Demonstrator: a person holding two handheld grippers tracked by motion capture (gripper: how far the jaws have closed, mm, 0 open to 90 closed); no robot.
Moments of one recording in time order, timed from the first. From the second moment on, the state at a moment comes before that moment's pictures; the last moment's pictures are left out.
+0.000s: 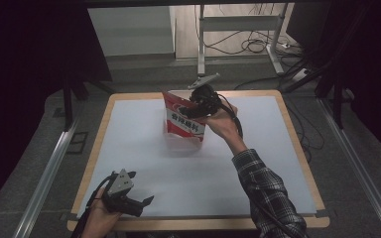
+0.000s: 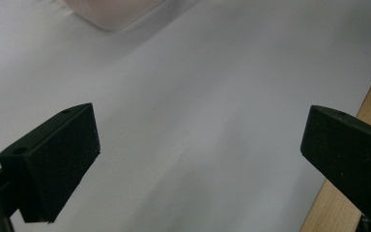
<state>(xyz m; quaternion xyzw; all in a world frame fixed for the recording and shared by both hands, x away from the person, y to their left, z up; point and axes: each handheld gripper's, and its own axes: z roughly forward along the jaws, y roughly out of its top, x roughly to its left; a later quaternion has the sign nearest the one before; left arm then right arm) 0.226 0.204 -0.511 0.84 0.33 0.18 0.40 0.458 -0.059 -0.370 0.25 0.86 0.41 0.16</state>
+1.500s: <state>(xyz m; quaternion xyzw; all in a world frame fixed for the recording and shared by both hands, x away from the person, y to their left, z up) 0.226 0.202 -0.511 0.84 0.33 0.18 0.39 0.438 -0.085 -0.362 0.25 0.86 0.42 0.15</state>
